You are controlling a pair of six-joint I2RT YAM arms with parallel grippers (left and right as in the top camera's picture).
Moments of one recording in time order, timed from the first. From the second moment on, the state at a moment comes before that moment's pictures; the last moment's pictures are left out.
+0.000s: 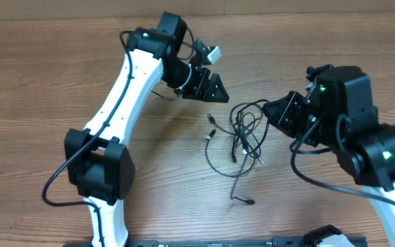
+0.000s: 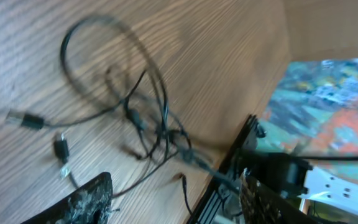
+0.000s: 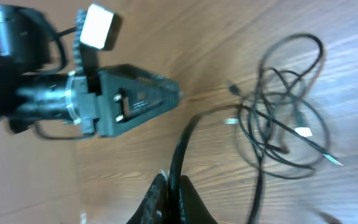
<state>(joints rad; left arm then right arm) -0.35 2.06 1.95 -1.29 0.83 0.08 0.34 1.17 1.44 -1.09 -0.27 0.85</state>
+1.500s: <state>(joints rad) -0.47 2.03 2.06 -1.19 0.47 -0.29 0.22 1.37 1.44 -1.30 -0.05 0.76</state>
